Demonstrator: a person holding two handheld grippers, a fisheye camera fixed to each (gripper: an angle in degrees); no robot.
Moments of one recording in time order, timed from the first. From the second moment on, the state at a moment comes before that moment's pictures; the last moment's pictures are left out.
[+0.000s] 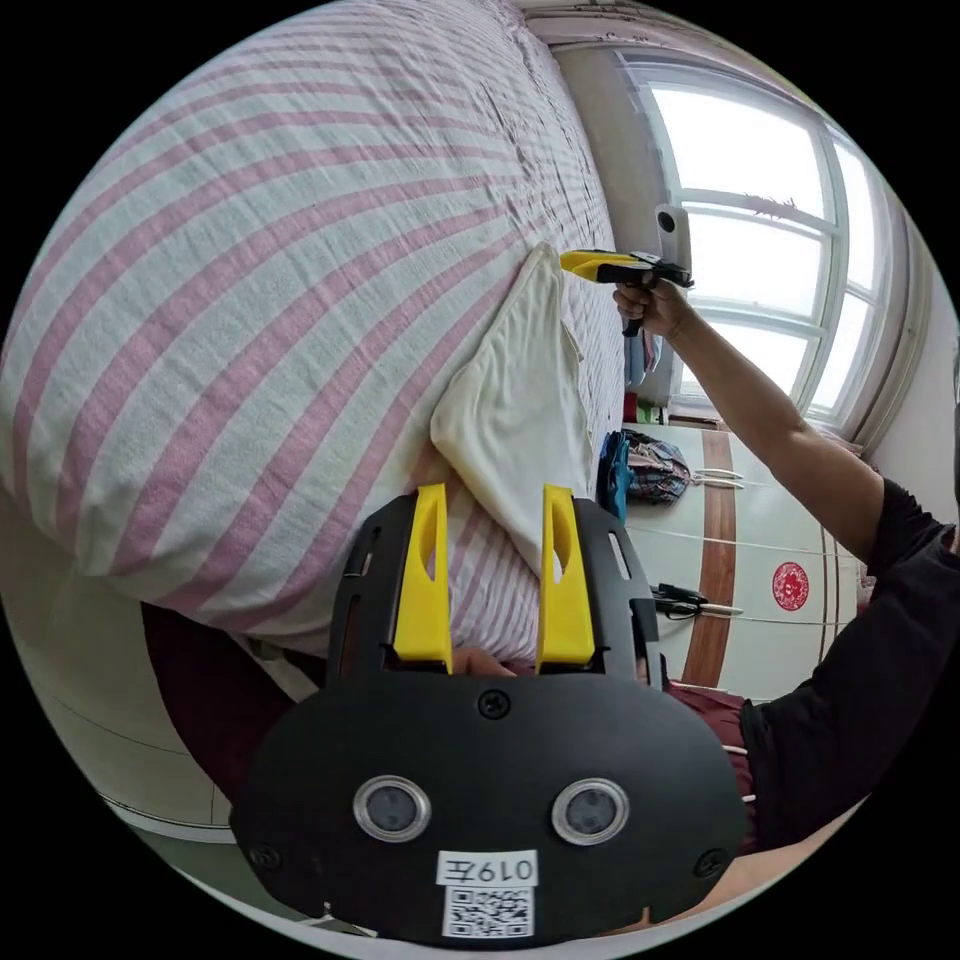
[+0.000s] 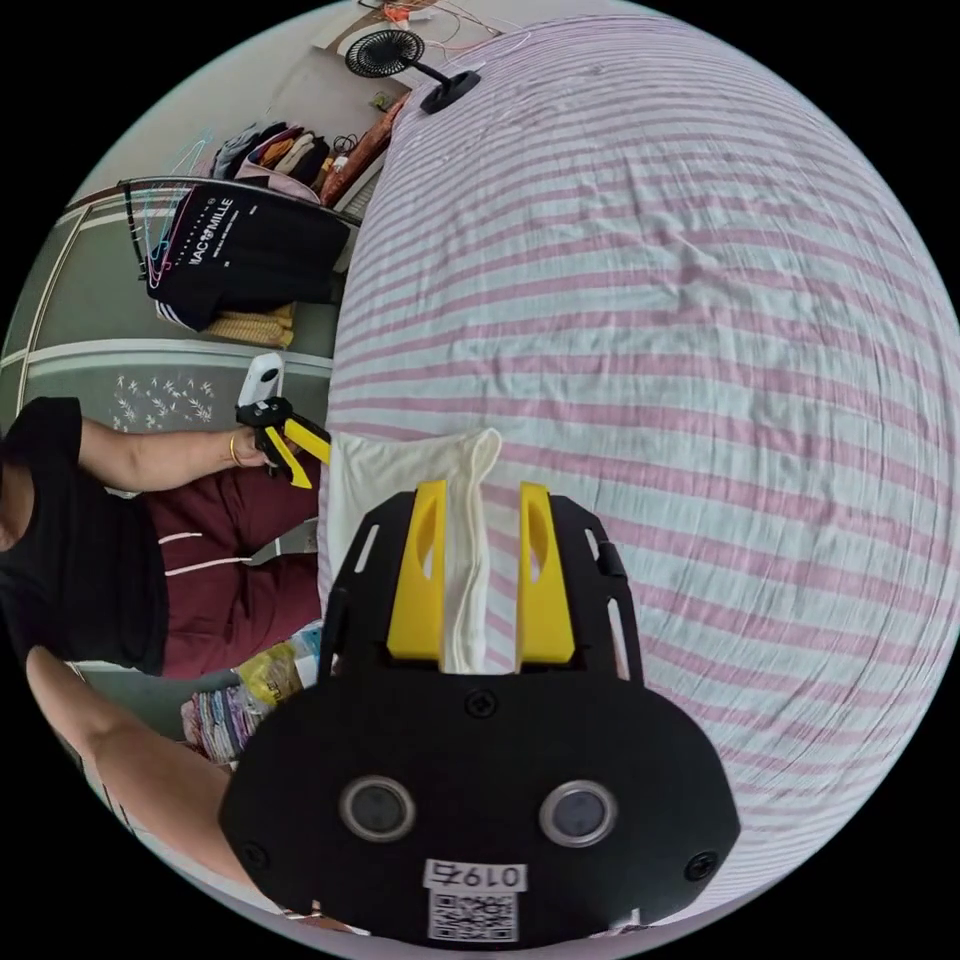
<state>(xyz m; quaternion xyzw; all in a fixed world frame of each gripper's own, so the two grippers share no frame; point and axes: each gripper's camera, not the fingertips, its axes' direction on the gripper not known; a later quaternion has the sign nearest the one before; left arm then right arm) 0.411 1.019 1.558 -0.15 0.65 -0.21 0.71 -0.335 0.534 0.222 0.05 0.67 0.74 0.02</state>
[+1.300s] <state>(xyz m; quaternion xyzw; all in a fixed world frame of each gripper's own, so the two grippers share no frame) 0.454 1.082 1.714 -0.11 0.75 -0.20 0.62 -0.487 0.526 0.031 0.16 0.51 0.83 0.11</state>
